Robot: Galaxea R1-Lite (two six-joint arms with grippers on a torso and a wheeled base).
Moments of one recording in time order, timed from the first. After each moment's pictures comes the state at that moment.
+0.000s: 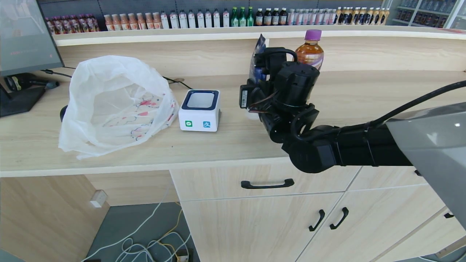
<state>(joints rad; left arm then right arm) 0.00 0.00 0.00 0.00 0.00 -0.01 0.69 2.18 -1.64 -0.81 -0.51 -0.13</state>
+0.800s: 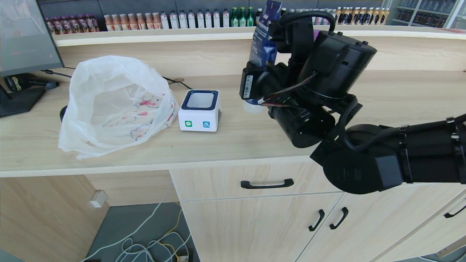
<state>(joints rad) 0.00 0.00 0.00 0.00 0.00 -0.01 0.80 1.95 -1.40 -0.89 -0.51 -0.13</state>
